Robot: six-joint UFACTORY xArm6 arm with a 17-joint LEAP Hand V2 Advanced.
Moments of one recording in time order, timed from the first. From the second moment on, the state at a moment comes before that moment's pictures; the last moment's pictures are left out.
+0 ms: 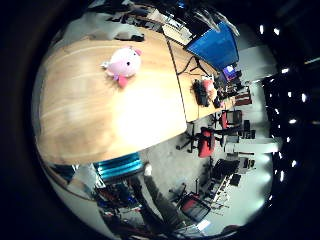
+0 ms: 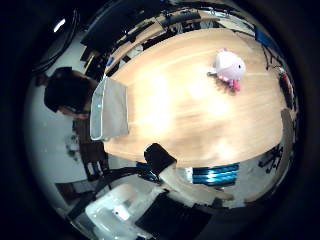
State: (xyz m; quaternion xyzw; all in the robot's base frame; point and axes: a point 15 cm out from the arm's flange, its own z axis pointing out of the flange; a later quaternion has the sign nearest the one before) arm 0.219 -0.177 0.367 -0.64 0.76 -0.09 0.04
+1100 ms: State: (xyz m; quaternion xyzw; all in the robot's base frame) arm 0.361 -0.260 0.286 -0.62 0.78 -0.09 0.06
